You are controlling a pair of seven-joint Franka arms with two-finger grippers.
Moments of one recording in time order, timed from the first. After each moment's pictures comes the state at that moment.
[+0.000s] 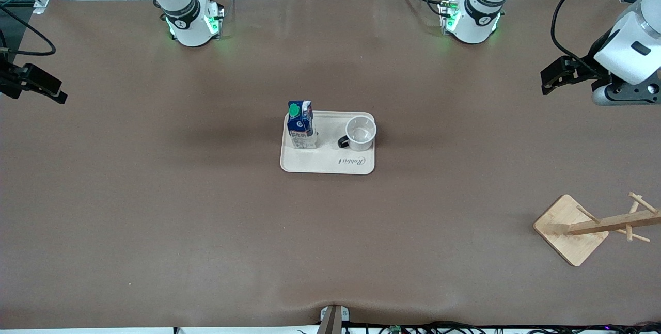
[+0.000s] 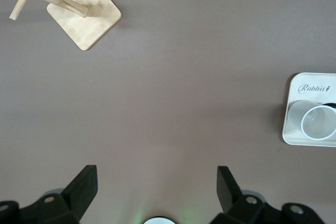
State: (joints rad) left arm -0.02 0.04 -0.14 -1.46 0.05 1.43 -0.14; right arm 0.02 -0.02 -0.07 -1.53 -0.01 1.52 0.07
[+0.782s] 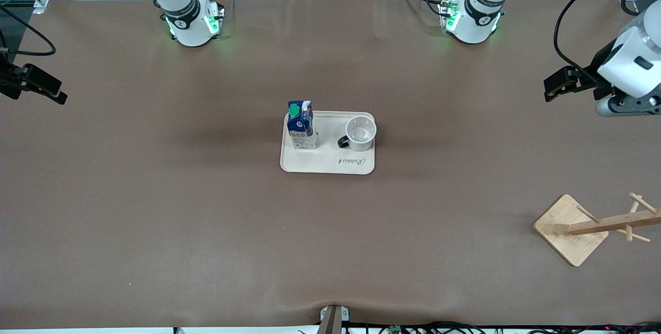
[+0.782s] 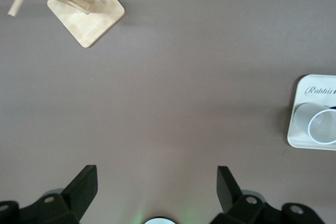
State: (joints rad) left arm -0.01 0.08 -0.13 -1.46 0.05 1.44 -0.12; right arm 0.02 -0.02 -0.07 -1.53 -0.01 1.53 0.07
